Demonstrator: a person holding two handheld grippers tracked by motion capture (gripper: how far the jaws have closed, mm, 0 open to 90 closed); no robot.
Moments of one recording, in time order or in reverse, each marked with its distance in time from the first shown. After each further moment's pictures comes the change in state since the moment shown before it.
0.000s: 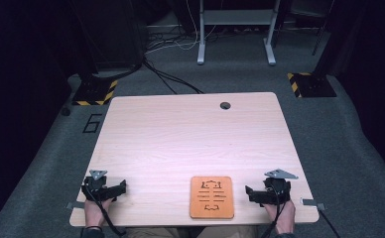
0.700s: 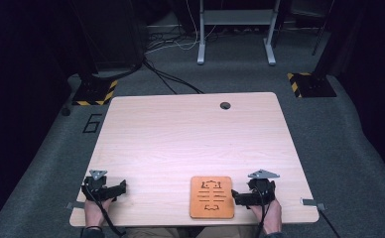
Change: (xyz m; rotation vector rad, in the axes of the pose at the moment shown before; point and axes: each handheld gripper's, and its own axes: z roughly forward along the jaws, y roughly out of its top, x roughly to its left) left arm 0.000 0.000 0.000 0.000 0.000 0.000; right arm 0.036 0.005 0.018 0.052 0.069 -0.075
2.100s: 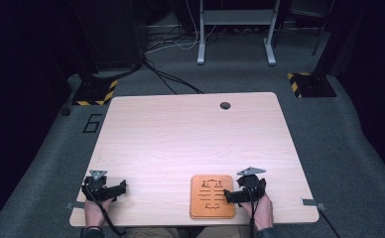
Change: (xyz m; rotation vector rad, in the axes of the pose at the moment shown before) left arm 0.000 0.000 0.000 0.001 0.001 0.003; right arm 0.015 0.011 0.023 0.081 -0.003 -0.020
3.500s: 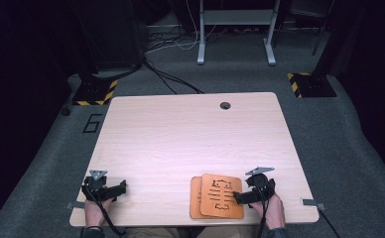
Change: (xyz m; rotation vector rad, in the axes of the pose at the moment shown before) left arm 0.000 0.000 0.000 -0.004 -0.001 -0.002; right arm -0.025 -0.005 -0.012 0.086 0.000 -0.017
